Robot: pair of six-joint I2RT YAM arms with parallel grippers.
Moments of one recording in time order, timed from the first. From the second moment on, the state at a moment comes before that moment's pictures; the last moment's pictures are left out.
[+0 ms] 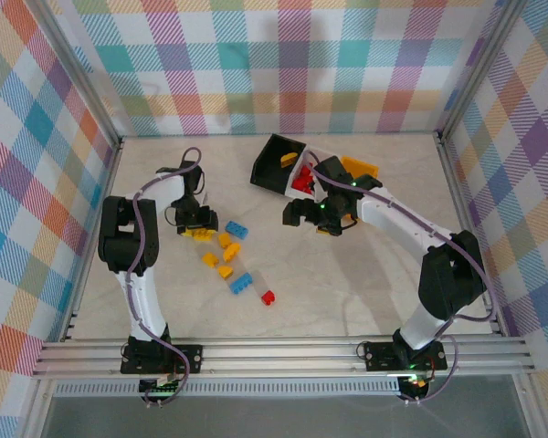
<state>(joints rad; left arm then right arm) -0.12 2.02 1.43 -0.97 0.10 -0.18 0.56 1.64 1.34 -0.83 -0.35 0.60</state>
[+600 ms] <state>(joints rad) -0.11 1.96 1.38 -0.94 0.24 -0.28 0.56 1.64 1.34 -0.83 -0.33 0.59</state>
